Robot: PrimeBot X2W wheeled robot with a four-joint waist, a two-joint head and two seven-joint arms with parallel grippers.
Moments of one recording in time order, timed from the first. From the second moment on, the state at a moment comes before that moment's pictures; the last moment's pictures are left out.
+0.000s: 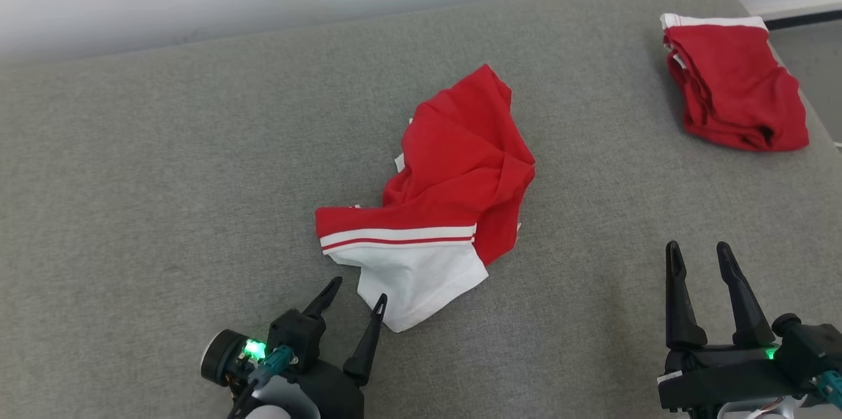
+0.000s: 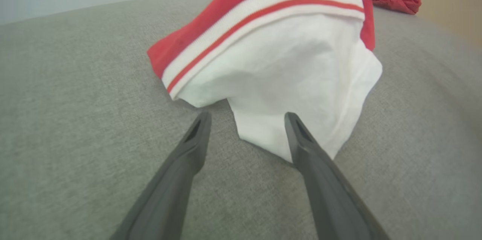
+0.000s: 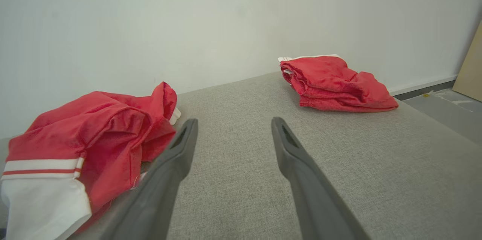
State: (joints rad) left arm -0.32 0.06 -0.35 0.54 -0.11 -0.13 -0.26; right arm -0.07 -0.11 -0.01 0.12 0.30 0.13 -0.26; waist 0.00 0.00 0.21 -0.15
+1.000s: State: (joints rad) left arm -0.42 0.21 -0.26 0.45 -0.24 -0.07 -0.26; right arm -0.05 -0.11 -0.04 0.13 0.29 0.13 -0.26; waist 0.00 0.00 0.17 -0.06
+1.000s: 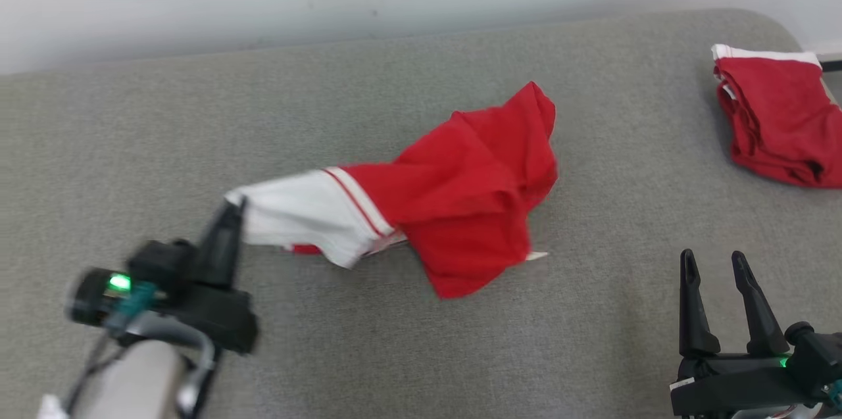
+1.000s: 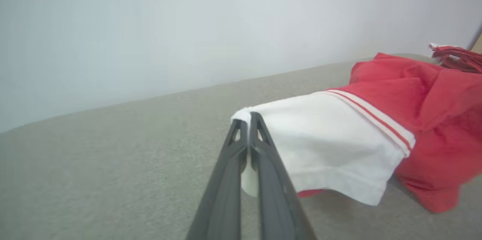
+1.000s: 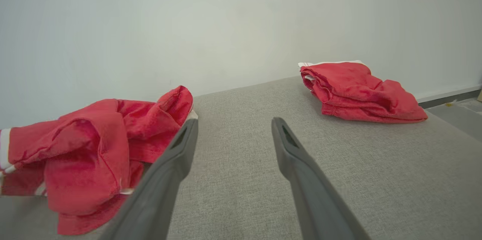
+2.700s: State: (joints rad) left arm -0.69 0.32 -0.38 0.16 -0.25 -0.07 -0.07; right arm -0.08 -0.09 -0.06 0.15 0.30 0.13 -0.26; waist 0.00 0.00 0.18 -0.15
